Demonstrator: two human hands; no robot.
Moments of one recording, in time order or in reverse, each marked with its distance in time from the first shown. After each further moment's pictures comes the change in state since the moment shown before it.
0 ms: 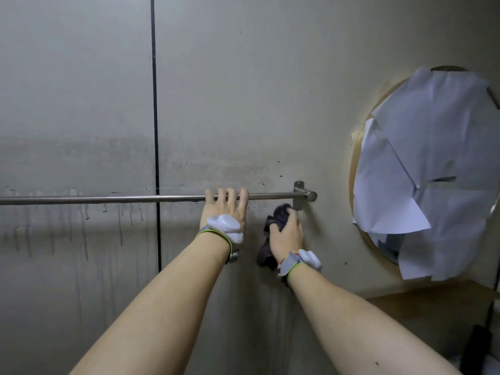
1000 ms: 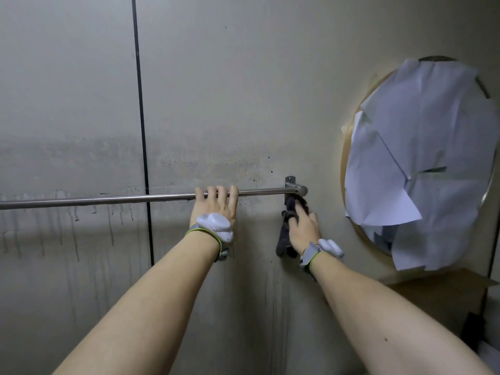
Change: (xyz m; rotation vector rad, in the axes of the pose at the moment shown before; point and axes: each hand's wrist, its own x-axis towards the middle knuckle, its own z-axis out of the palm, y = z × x) left_hand 0.002 0.001 0.003 0.070 0.023 -0.004; right_hand 0.033 0.023 -0.048 -0.191 -0.126 -0.069
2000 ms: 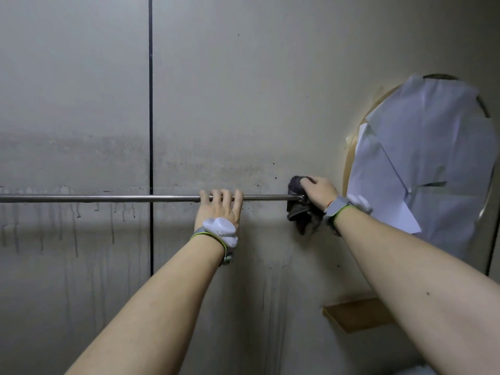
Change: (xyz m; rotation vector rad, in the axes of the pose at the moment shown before) left_hand -0.001 0.003 0.002 -0.015 0.002 -0.015; right_hand 0.073 -0.054 -0.069 -0.084 -0.151 -0.041
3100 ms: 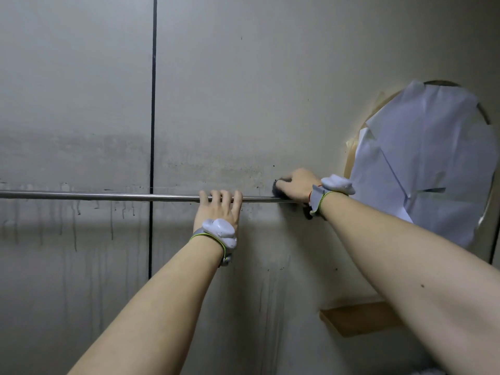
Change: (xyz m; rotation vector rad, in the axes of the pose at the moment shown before) left_hand 0.001 0.001 0.001 -0.023 -0.009 -0.013; right_hand 0.008 -0.043 0.010 -0.466 -0.116 -0.243
